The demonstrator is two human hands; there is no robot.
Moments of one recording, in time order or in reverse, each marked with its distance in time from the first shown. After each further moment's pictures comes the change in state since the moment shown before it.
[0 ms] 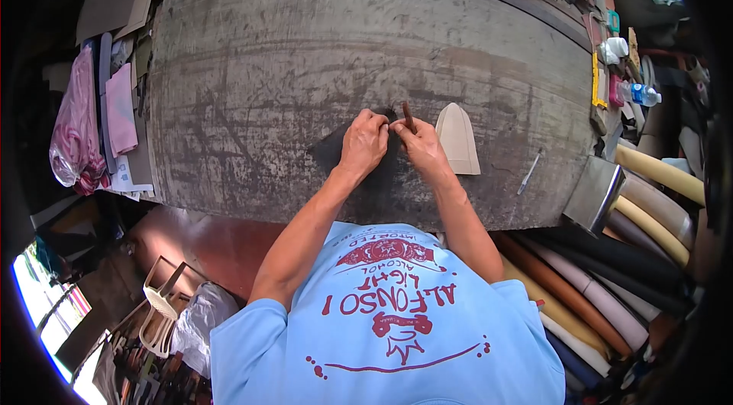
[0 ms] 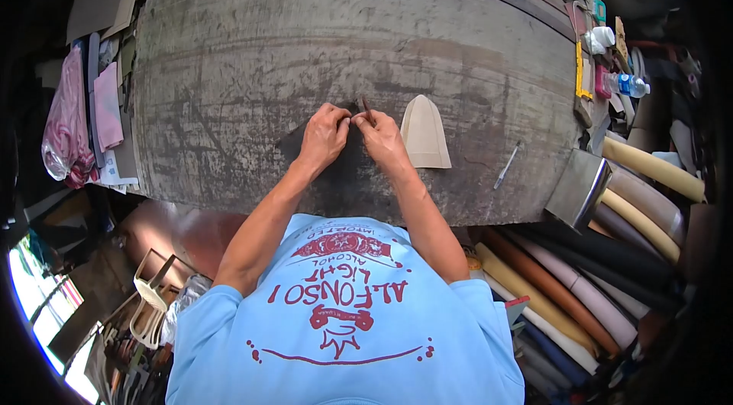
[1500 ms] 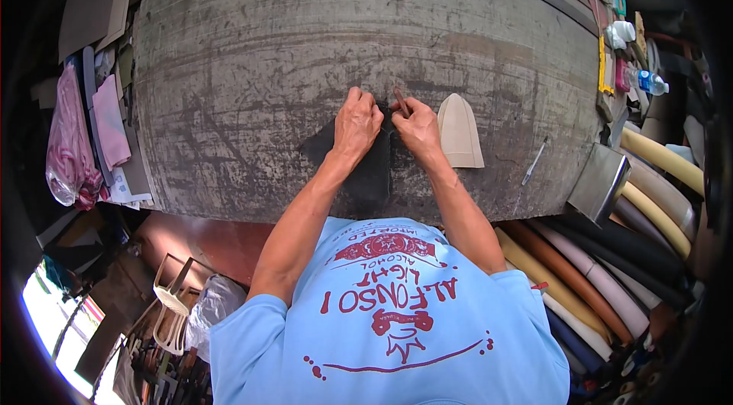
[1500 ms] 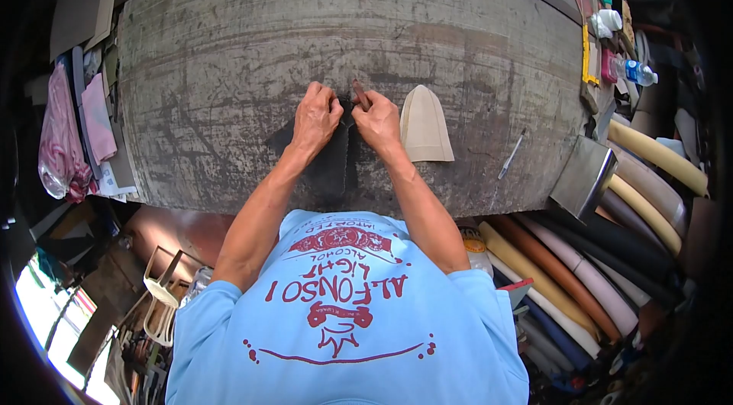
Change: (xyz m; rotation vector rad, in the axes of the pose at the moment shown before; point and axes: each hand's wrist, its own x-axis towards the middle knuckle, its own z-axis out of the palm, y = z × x) left_hand 0.031 -0.020 0.007 0.100 -0.012 -0.020; right_hand 0.041 0.015 0.006 -0.241 0.122 -0.001
